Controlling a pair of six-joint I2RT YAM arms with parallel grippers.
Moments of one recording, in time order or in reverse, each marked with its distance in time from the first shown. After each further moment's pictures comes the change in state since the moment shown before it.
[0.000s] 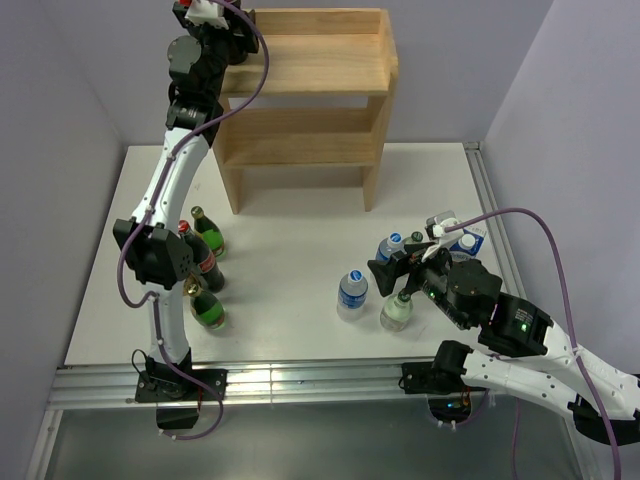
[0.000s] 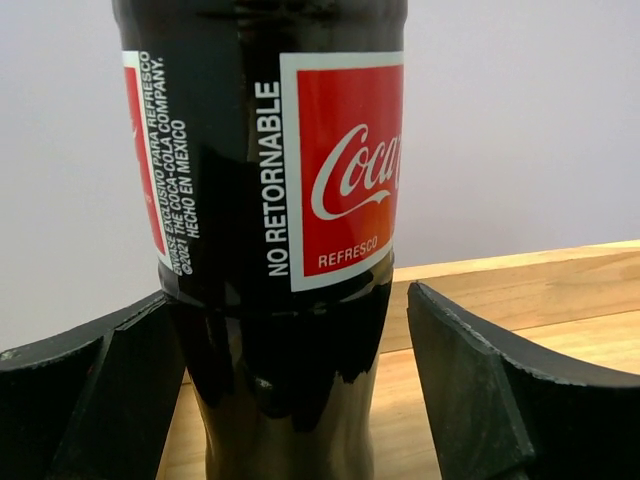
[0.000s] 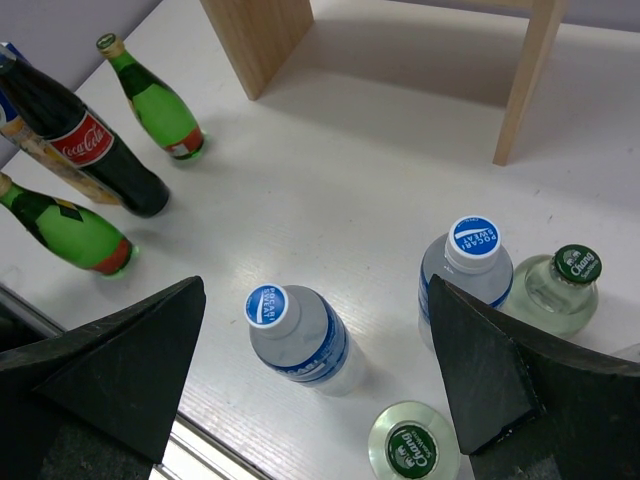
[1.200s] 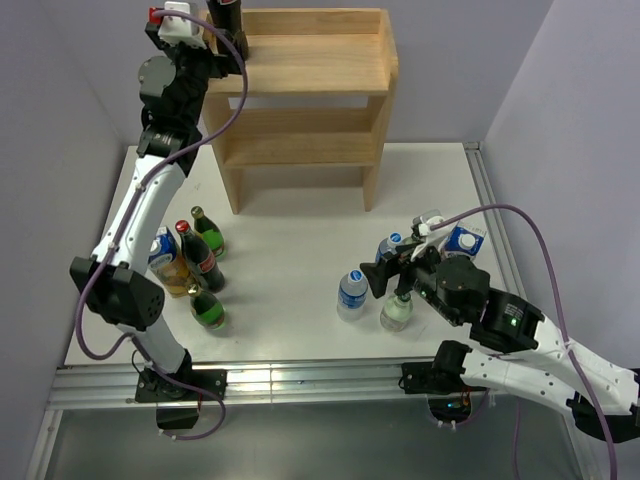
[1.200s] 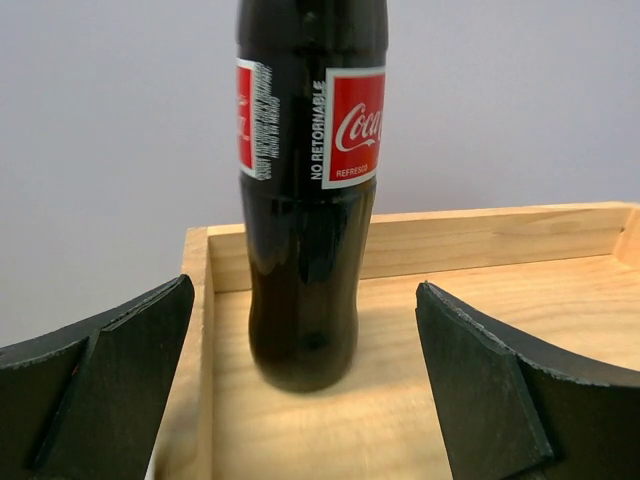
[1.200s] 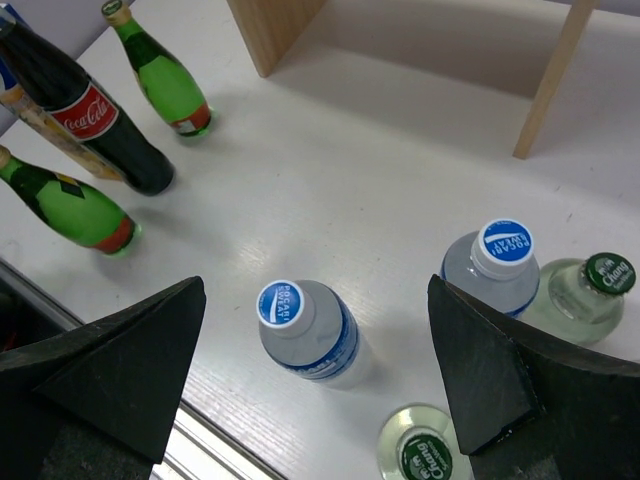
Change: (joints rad) left arm -0.003 -0.359 -0.421 0.010 -0.008 -0.043; right arm 0.000 0.045 0.001 0.008 -0.038 -0.006
